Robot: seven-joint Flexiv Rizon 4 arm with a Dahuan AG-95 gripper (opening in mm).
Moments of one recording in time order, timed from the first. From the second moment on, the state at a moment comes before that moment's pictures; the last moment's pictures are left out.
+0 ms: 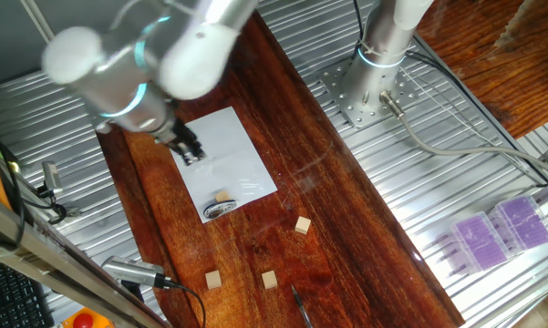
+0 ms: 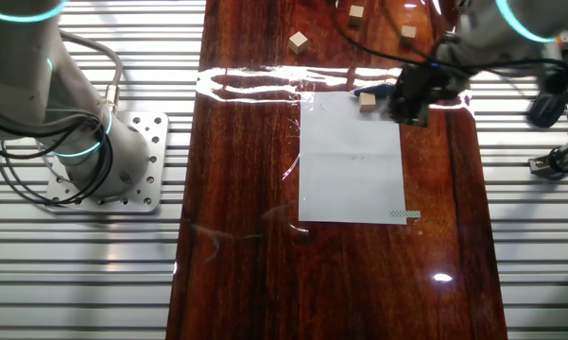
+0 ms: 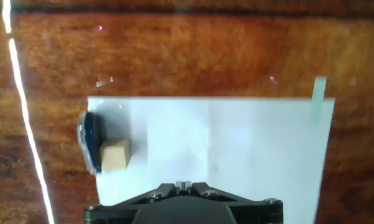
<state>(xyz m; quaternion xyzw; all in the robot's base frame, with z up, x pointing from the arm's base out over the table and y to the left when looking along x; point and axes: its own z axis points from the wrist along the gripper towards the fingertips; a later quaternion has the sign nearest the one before) 0.529 0.057 0.106 -0.01 -0.99 -0.02 0.15</state>
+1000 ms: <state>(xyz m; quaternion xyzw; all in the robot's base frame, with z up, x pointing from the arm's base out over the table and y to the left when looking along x) 0.539 0.069 0.104 0.03 -0.99 -0.04 0.16</state>
